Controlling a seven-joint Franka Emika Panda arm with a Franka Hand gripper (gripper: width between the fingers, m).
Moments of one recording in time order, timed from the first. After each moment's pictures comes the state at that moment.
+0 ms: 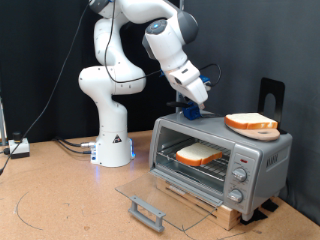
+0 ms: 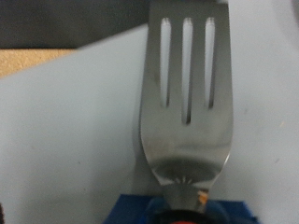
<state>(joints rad) -0.11 -0.86 0.43 -2.82 0.98 1.90 -1.00</state>
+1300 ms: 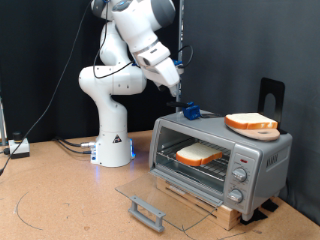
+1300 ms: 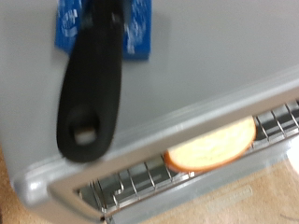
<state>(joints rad) -0.31 -0.87 0.21 -2.76 0.70 1.82 -1.15</state>
